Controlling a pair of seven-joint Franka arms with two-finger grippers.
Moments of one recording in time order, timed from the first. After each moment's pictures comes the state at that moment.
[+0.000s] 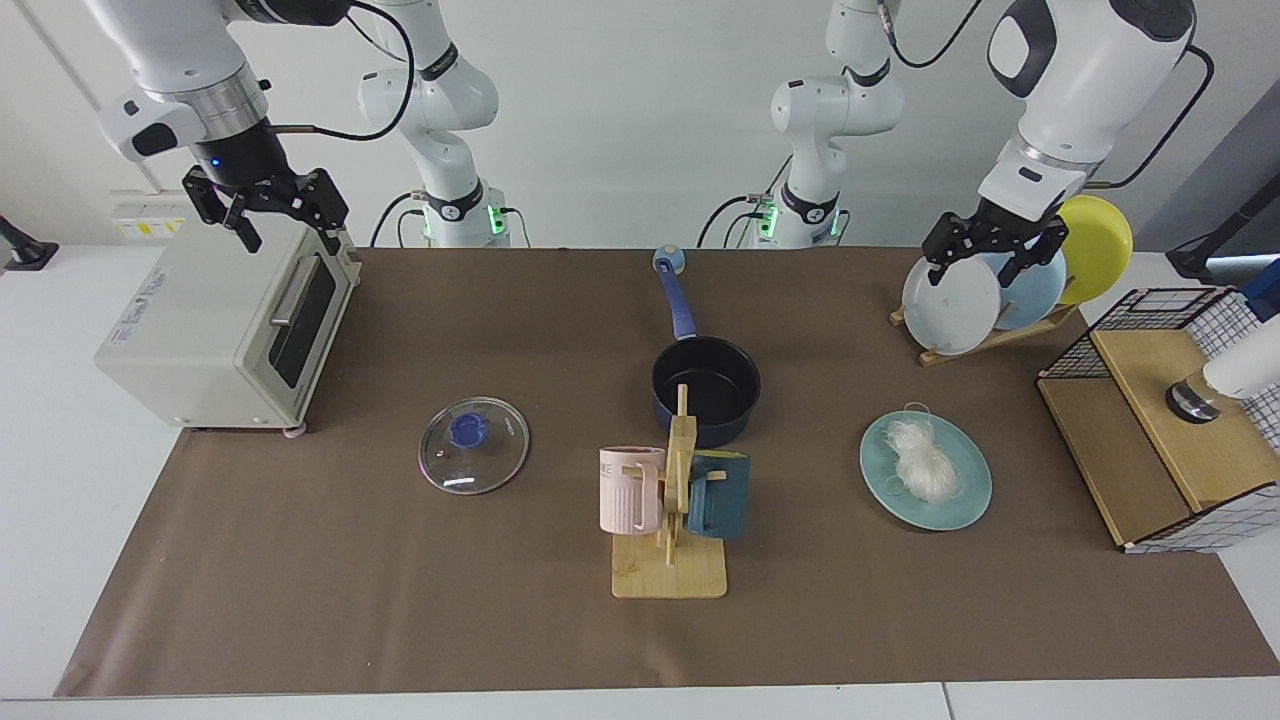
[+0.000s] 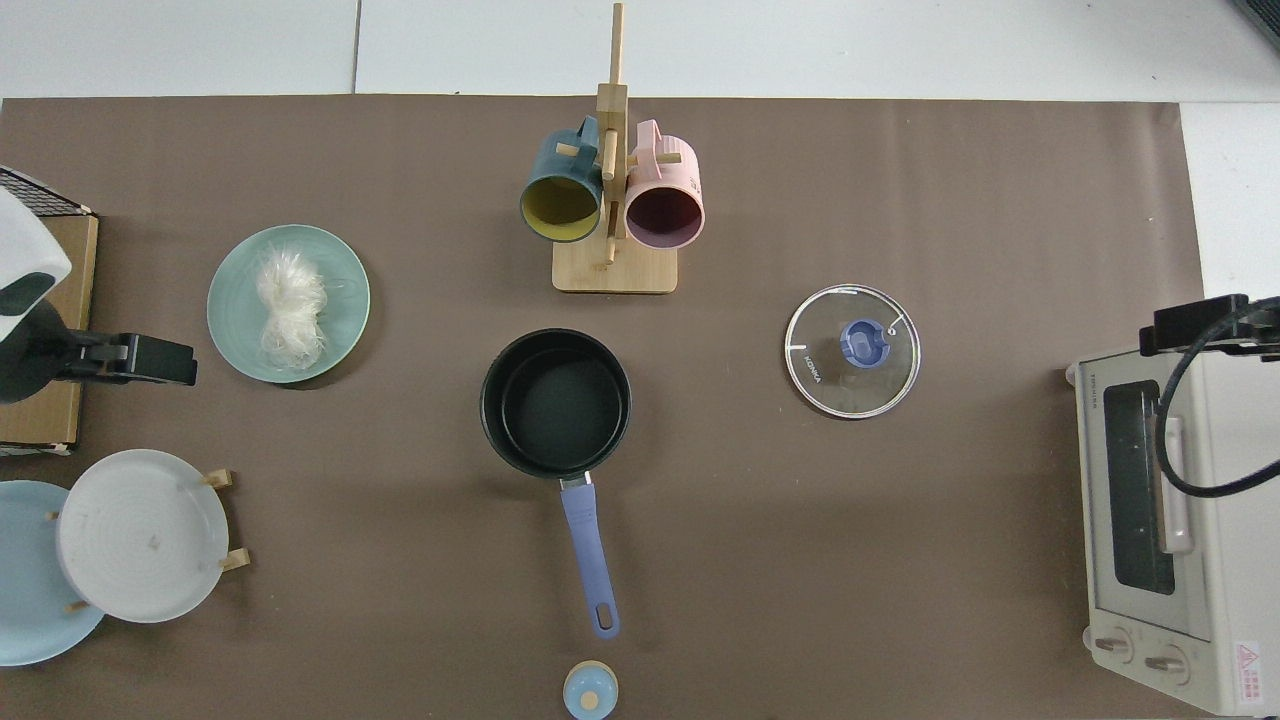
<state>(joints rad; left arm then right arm) 0.00 -0.06 -0.01 -1.72 -0.01 1.67 0.07 0.01 -0.03 -0.08 -1.55 0.01 1.55 0.02</state>
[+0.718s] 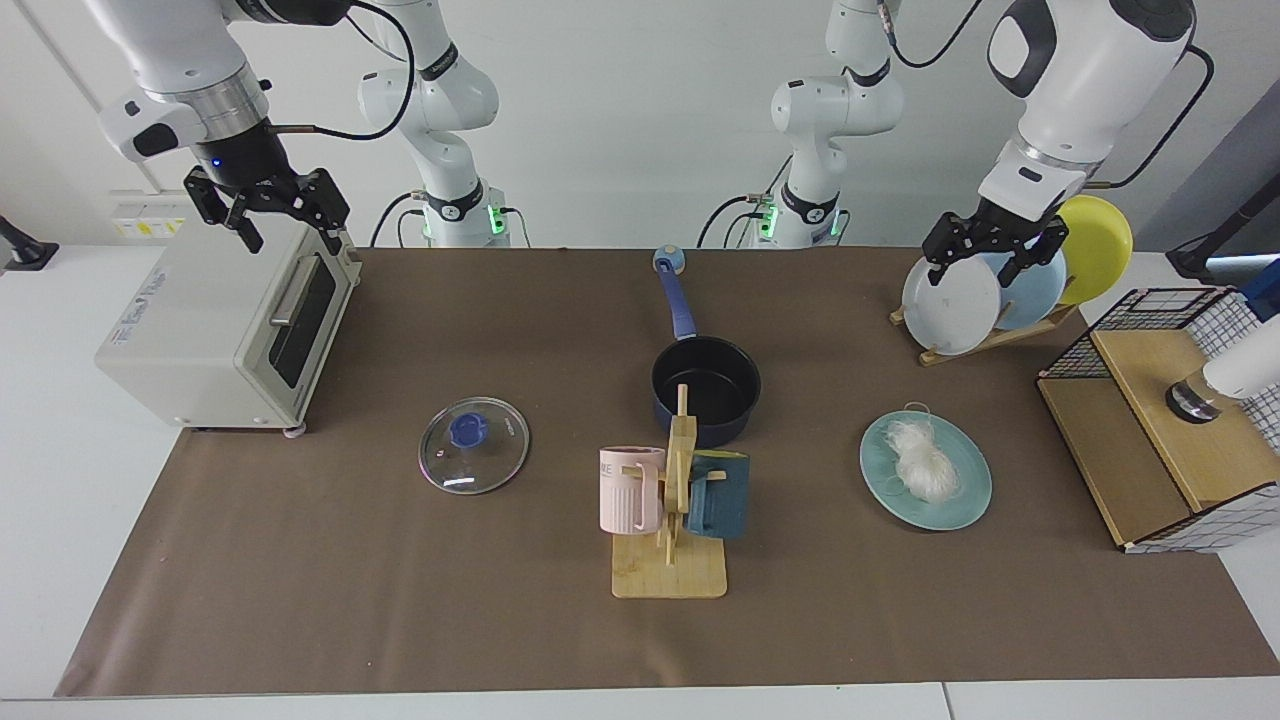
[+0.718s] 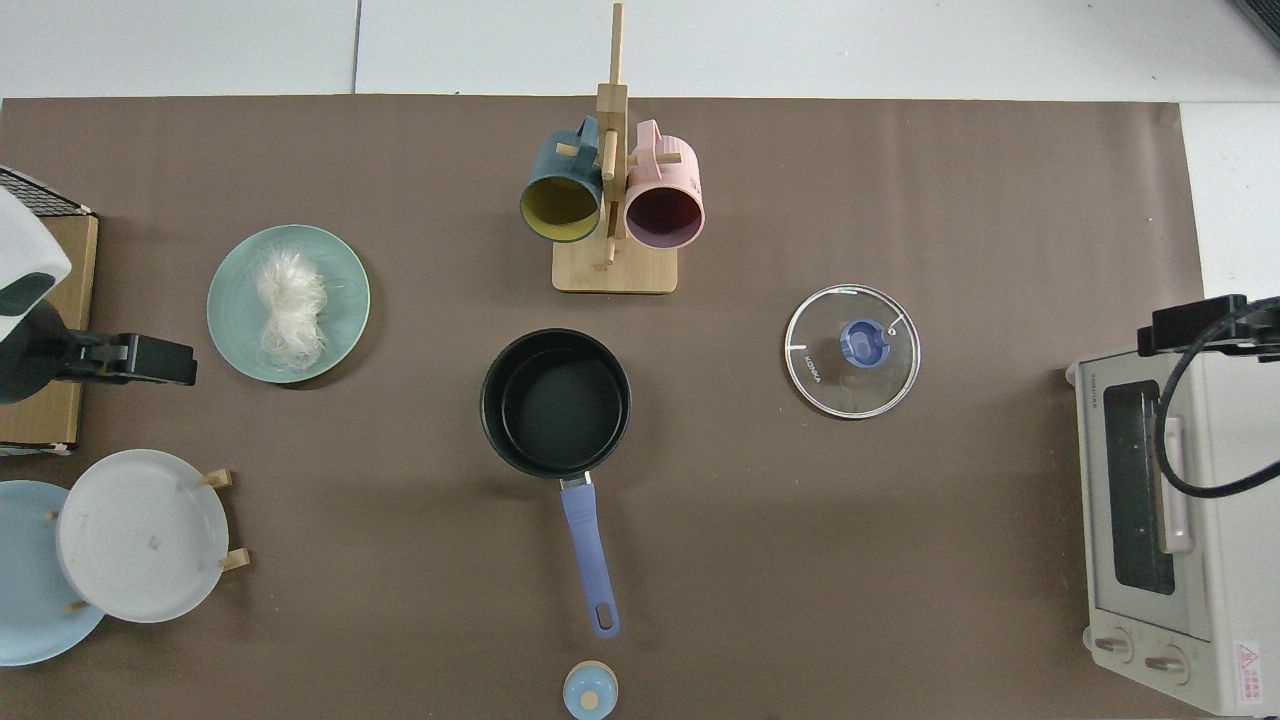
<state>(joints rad) 0.00 -0.06 -0.01 -1.72 -0.01 1.67 0.07 0.01 -0.03 -0.08 -1.55 0.01 1.55 0.02</state>
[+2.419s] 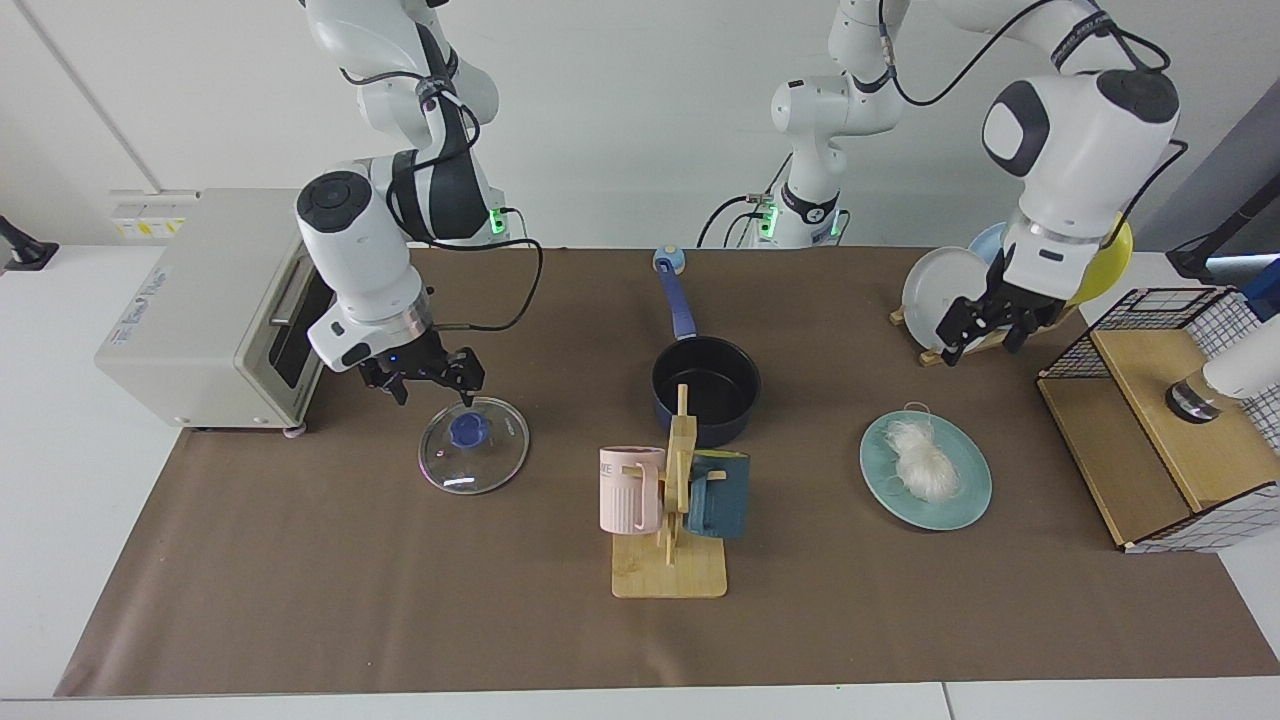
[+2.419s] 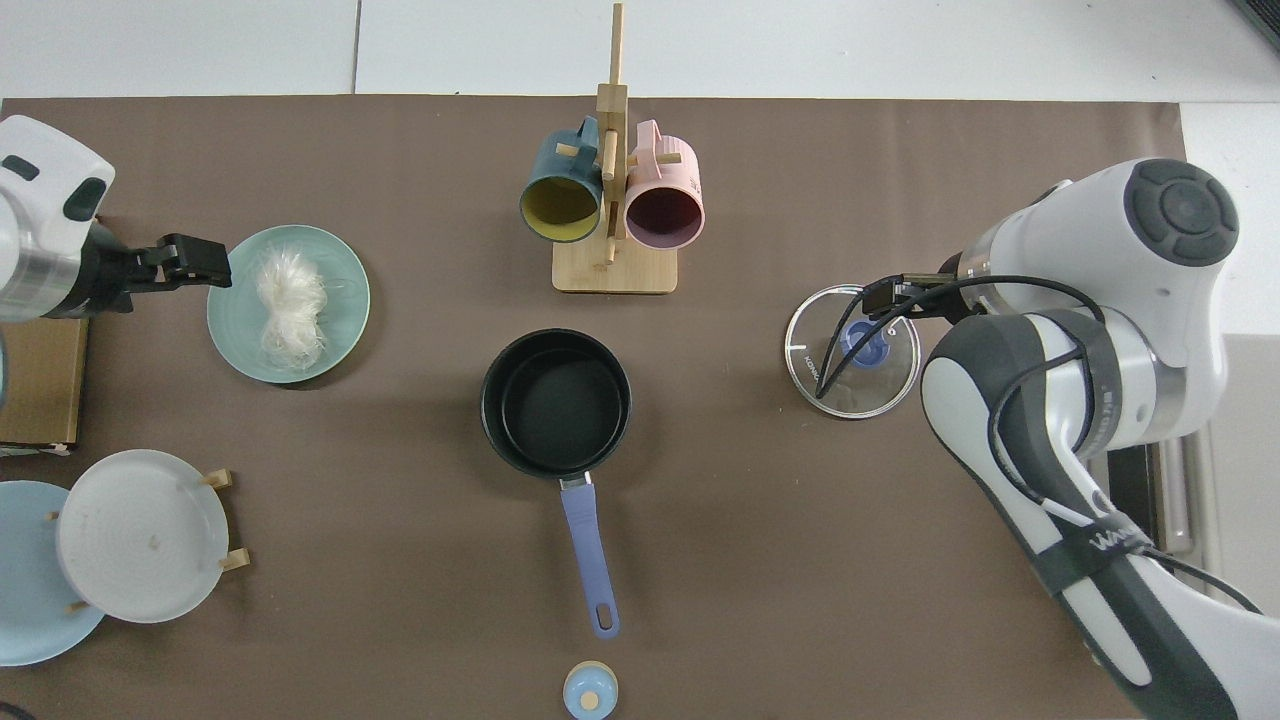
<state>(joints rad) 0.01 0.11 0.00 -1.71 -0.01 1.96 -0.21 0.09 0.21 0.03 -1.82 0.03 2.09 0.21</state>
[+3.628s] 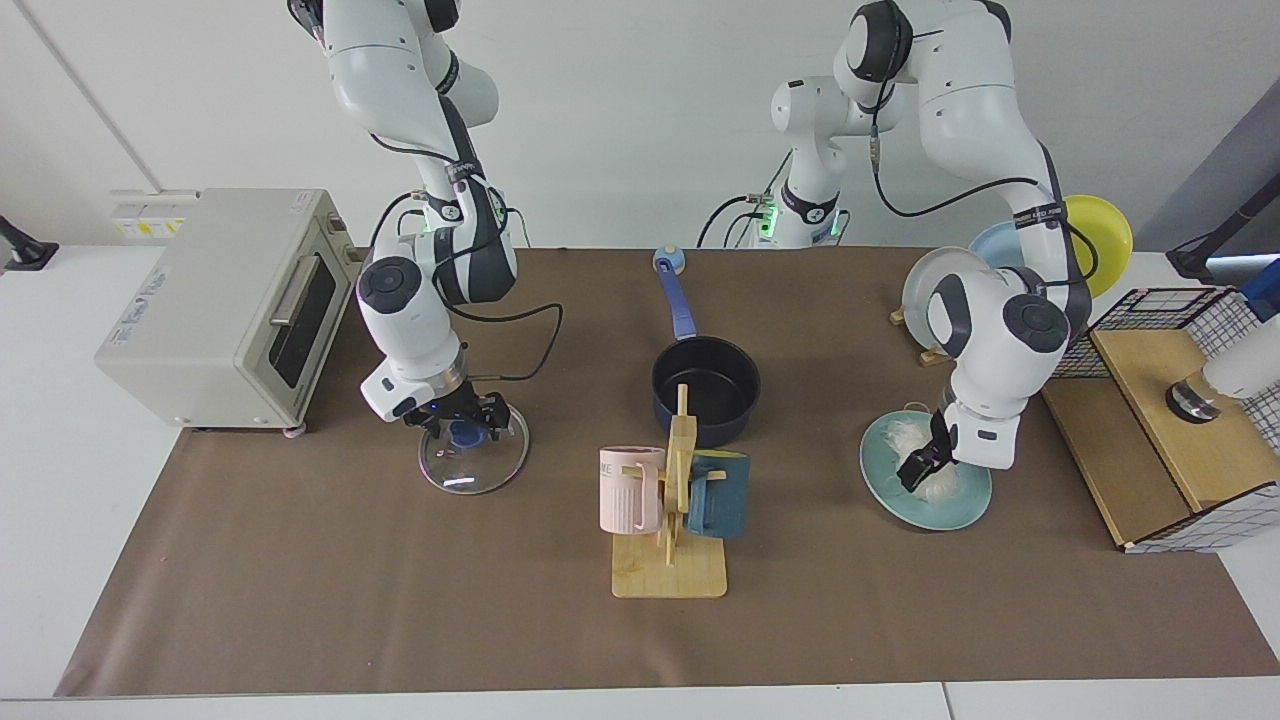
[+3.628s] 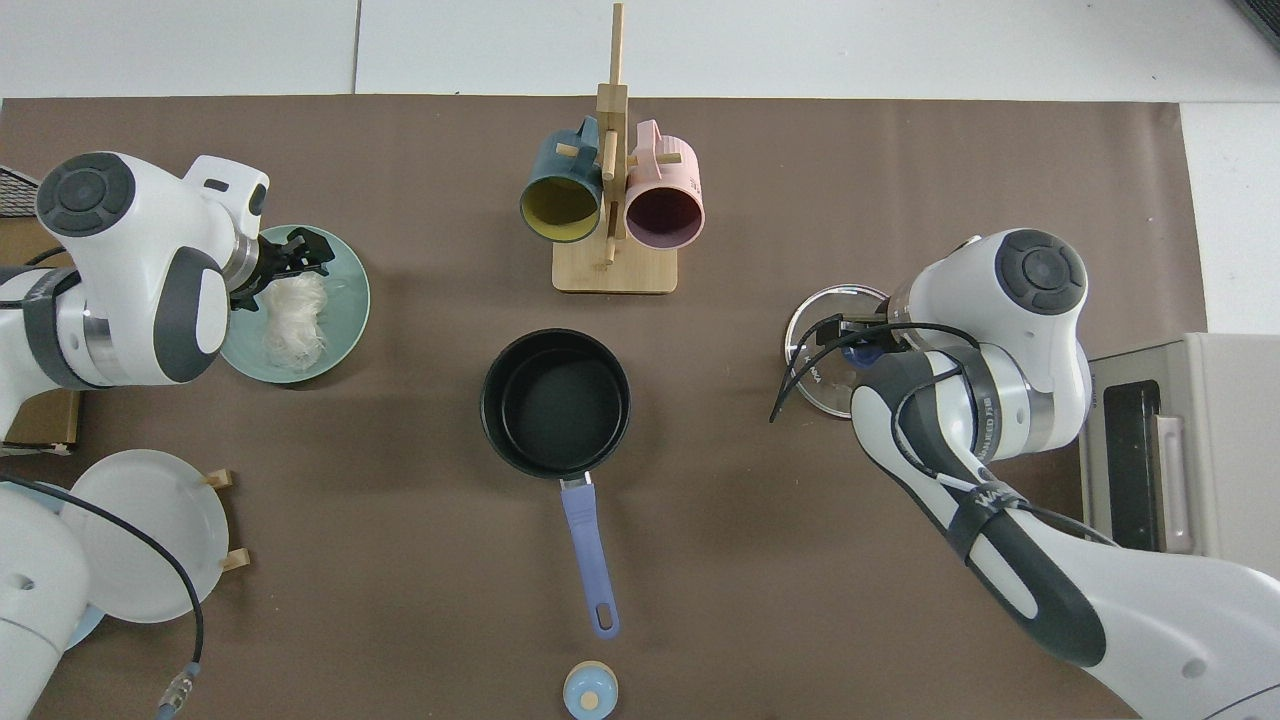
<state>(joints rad) 0.00 0.48 -0.02 -1.69 0.05 2.25 -0.49 0.11 0.34 0.04 -1.94 0.03 2.30 0.22</state>
